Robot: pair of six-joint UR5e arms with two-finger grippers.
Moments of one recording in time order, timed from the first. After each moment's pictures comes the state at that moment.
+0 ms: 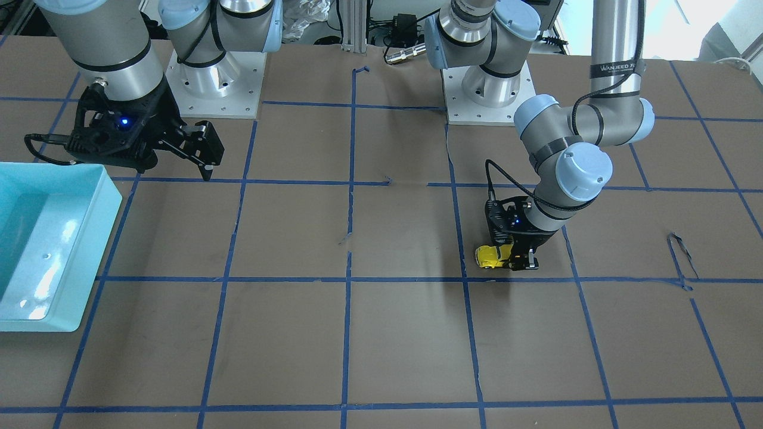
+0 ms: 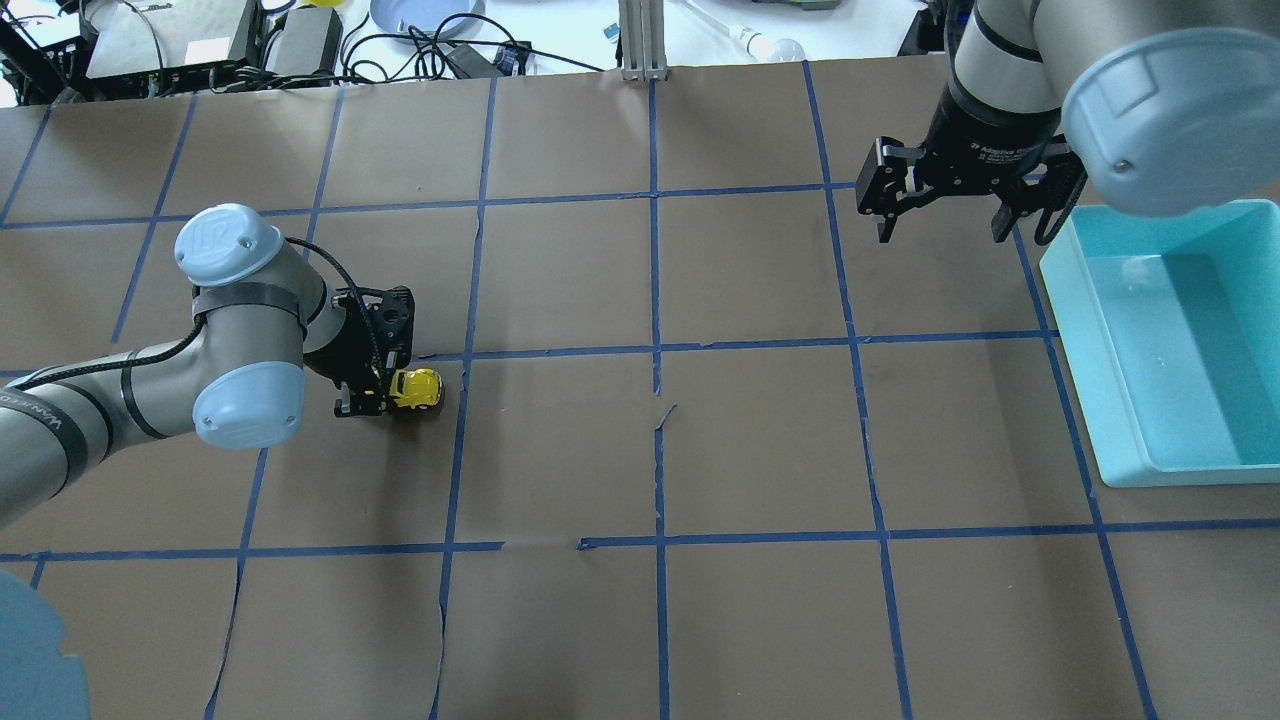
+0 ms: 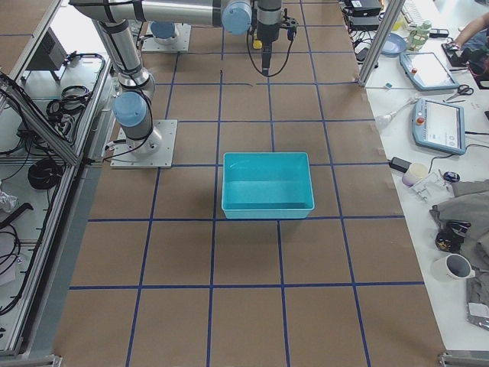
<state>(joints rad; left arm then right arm) -1.37 -1.86 -2.10 -0.76 1.52 1.72 1.59 -1.54 1.61 -1.66 -1.63 0.10</state>
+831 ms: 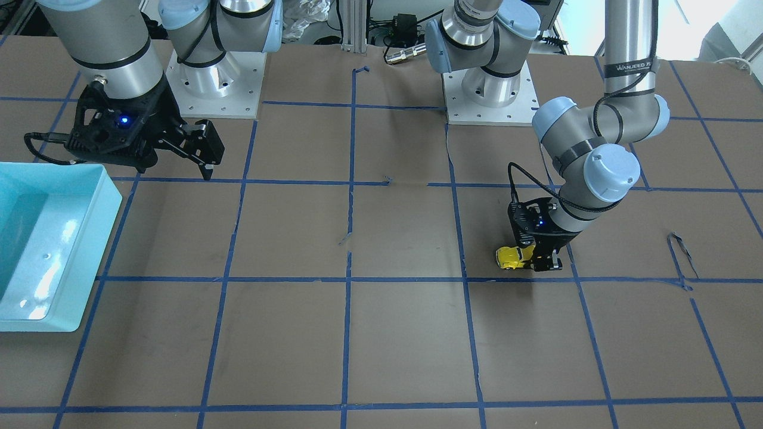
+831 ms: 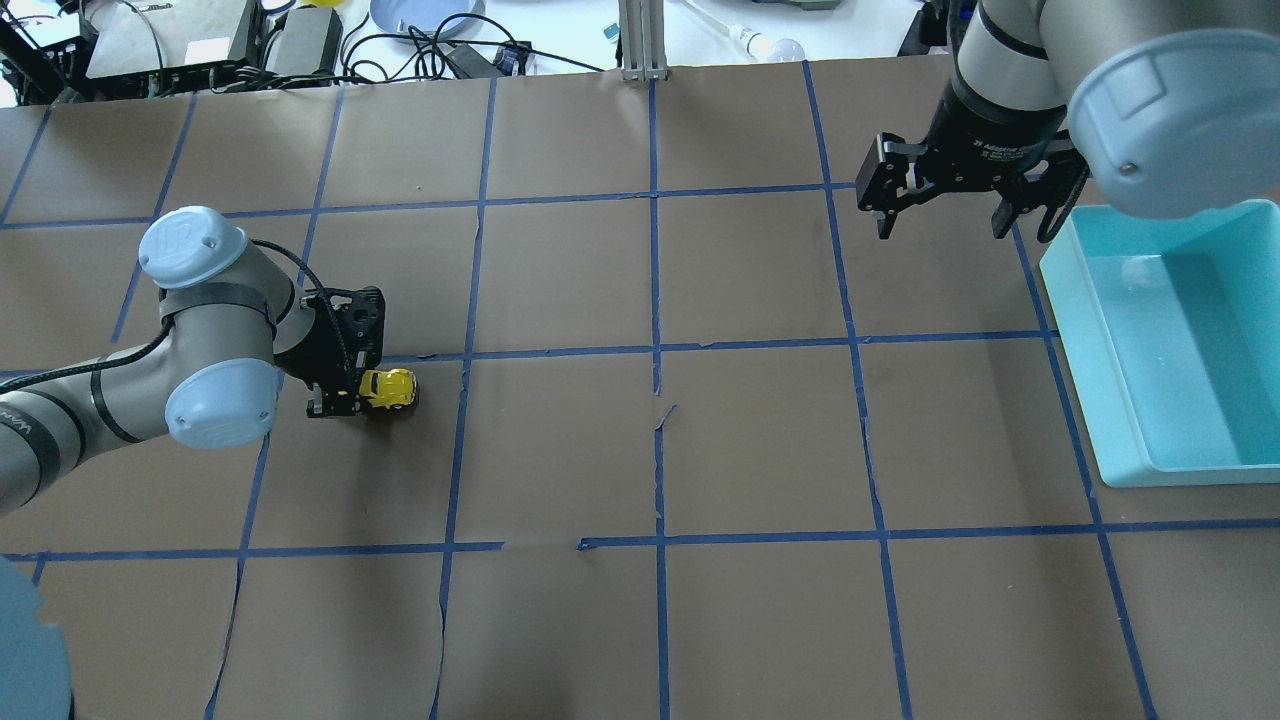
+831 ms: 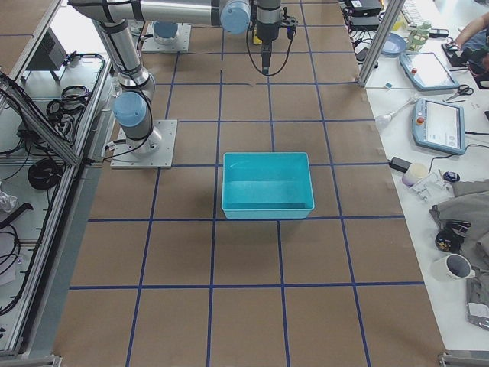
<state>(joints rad) -1.28 -1.87 -2.11 -0.75 1.52 1.78 1.59 -1.55 1.62 -1.67 -1.62 0.10</state>
